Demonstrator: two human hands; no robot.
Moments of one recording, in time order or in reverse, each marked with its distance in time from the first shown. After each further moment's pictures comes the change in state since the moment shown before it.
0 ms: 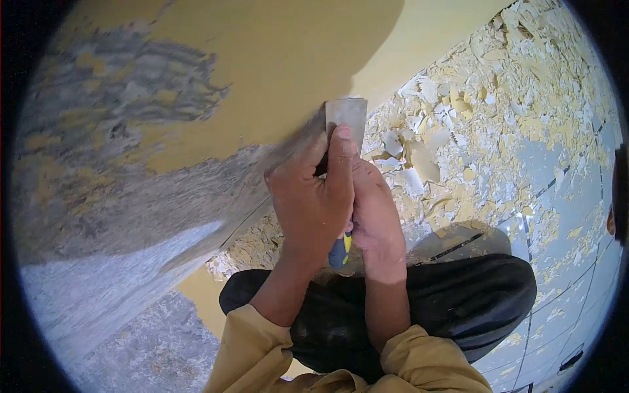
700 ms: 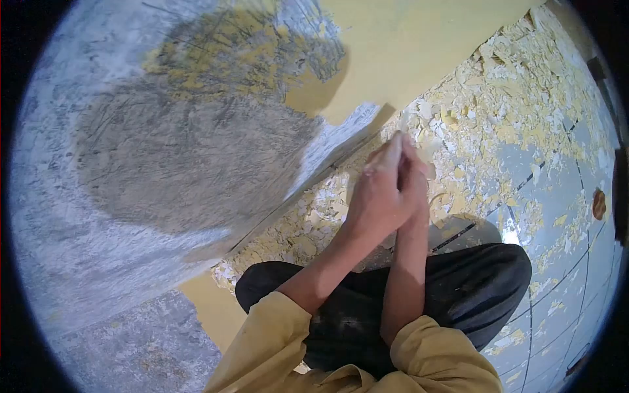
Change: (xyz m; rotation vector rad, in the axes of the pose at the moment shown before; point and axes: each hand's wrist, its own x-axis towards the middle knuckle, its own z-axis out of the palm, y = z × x) left_hand -0.033 0.010 0.010 -0.151 -0.311 0.229; right_hand 0.024 0.002 -0.071 0.047 -0.067 -0.337
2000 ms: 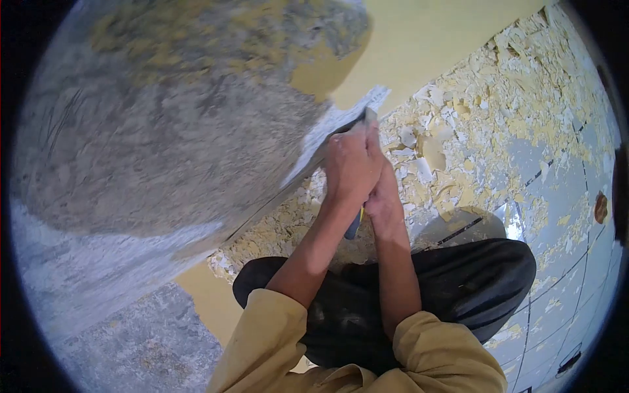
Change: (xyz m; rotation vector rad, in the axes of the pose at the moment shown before) left_hand 0.024 -0.041 -0.023 0.324 0.036 -0.293; right_hand -0.001 0.056 0.020 0.230 -0.017 0.232
